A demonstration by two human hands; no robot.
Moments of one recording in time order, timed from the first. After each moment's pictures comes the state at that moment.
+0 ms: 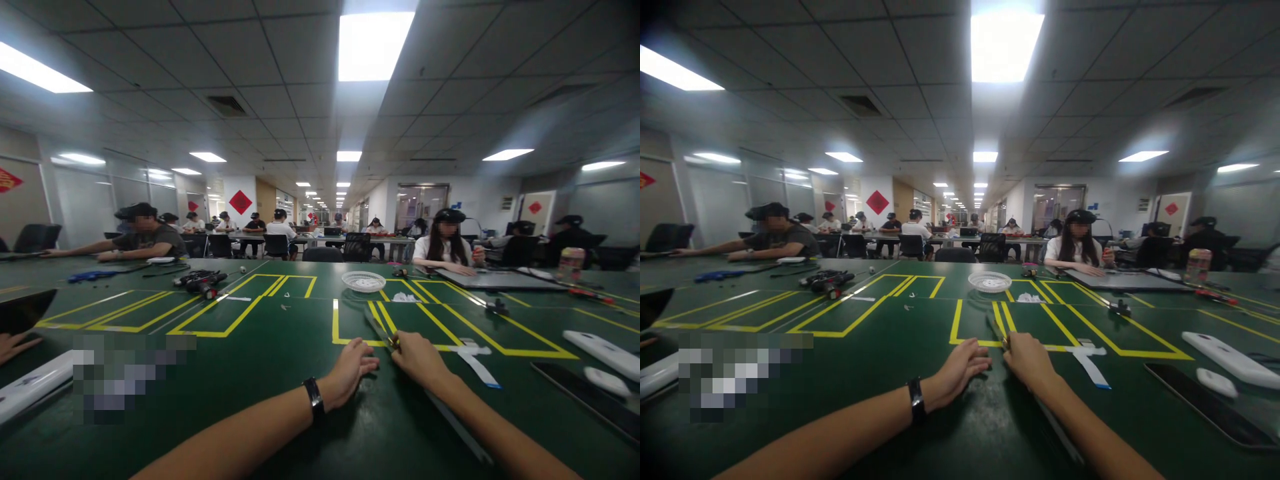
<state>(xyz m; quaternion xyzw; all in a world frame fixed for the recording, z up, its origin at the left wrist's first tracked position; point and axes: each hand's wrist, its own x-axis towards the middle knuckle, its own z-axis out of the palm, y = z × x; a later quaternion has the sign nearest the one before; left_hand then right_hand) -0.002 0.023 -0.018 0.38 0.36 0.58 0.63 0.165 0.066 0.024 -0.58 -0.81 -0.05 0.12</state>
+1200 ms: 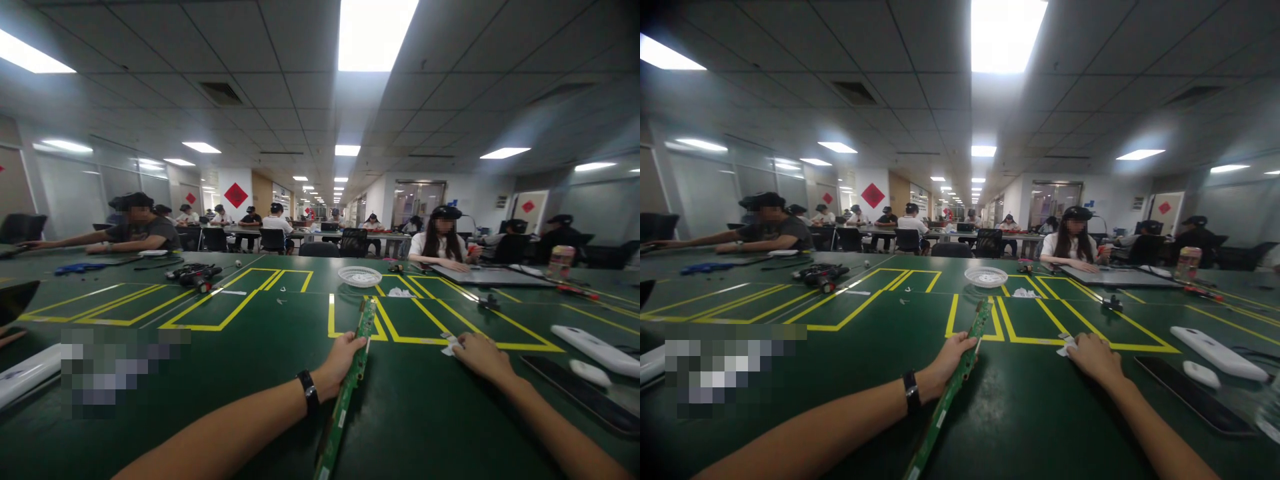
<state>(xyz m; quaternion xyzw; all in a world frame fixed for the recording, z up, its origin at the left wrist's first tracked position) -0.008 0.019 -0.005 0.43 0.41 0.53 0.61 0.330 0.138 -0.014 -0.71 -0.70 -0.03 0.10</state>
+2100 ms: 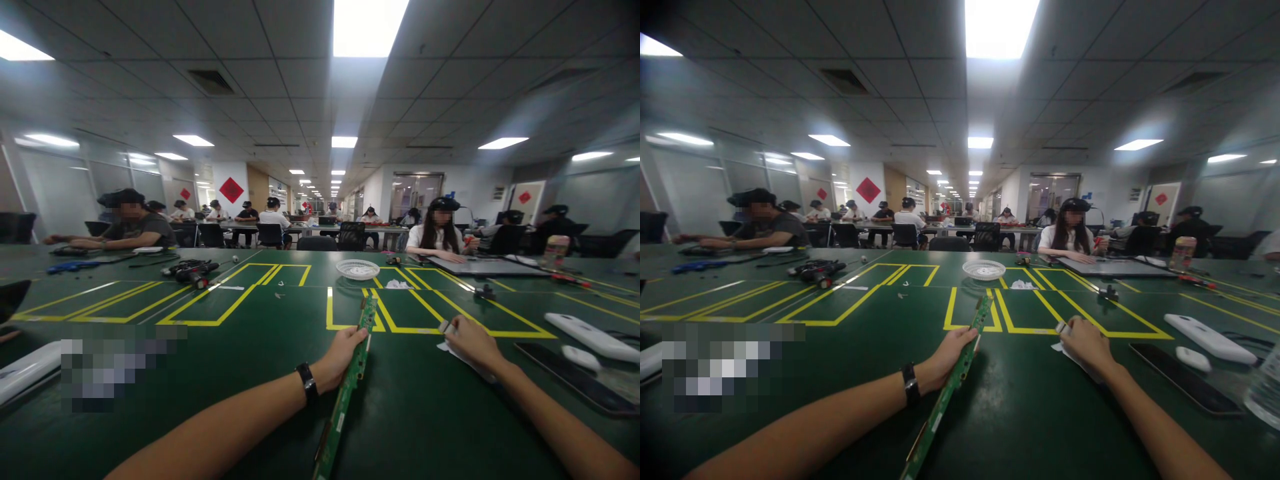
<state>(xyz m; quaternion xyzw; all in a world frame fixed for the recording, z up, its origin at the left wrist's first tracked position) -0.006 0.015 -0.005 0.48 0.38 0.52 0.60 0.321 0.134 -0.010 -0.70 -0.70 -0.01 0.18</state>
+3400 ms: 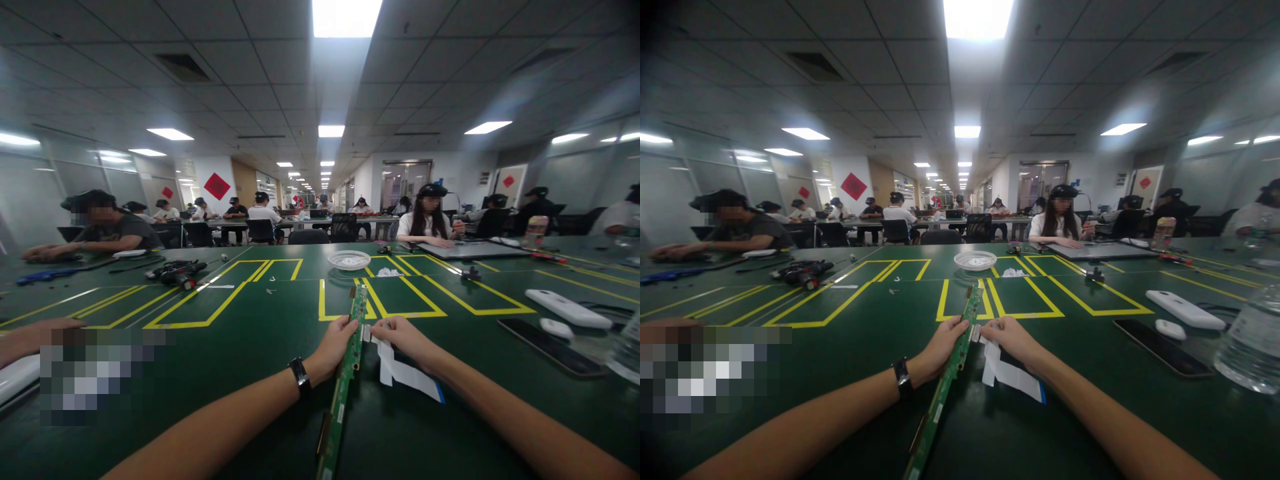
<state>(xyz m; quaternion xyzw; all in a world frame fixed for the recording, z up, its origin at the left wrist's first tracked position) 0.002 0.012 -0.005 0.52 0.37 0.54 0.55 0.181 0.044 0.012 -0.42 -0.71 0.47 0.30</state>
